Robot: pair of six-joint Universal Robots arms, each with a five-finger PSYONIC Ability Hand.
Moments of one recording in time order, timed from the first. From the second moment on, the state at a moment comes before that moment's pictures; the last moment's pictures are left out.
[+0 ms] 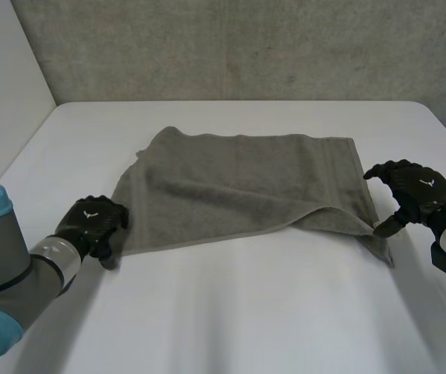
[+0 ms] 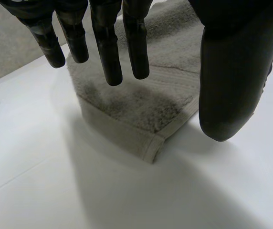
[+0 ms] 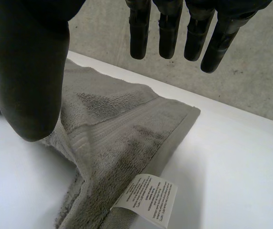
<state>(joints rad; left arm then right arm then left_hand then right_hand) 4.51 -1.97 -1.86 3.38 -1.38 3.47 1.51 -1.31 1.89 -0.33 1.09 3.00 0.58 0.57 0.22 0.22 0.36 0.38 0.38 0.18 0.23 0.15</state>
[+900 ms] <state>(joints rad) 4.55 -2.07 -1.79 3.38 -1.38 3.47 1.52 -1.30 1.89 -0.33 1.07 3.00 1.27 1.27 0.22 0.22 1.12 0.38 0.38 0.18 0.23 0.15</state>
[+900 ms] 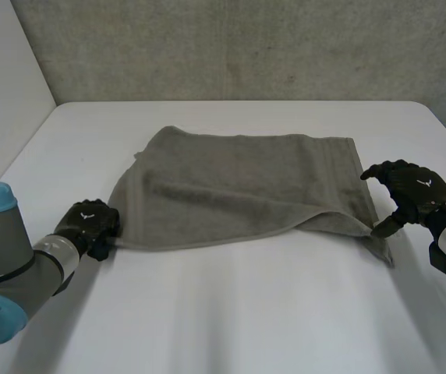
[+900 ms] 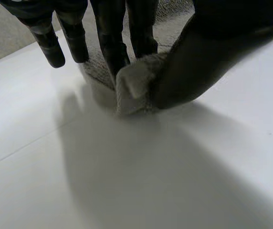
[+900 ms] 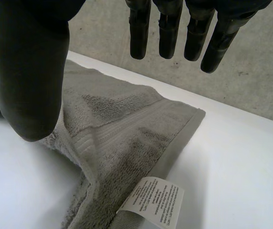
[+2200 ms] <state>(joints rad) 4.63 -1.86 -1.76 3.37 -1.33 3.36 1.49 -1.15 1.86 -0.34 1.09 2.94 1.31 1.28 0.22 0.22 1.15 1.28 1.30 0.18 0.23 1.14</state>
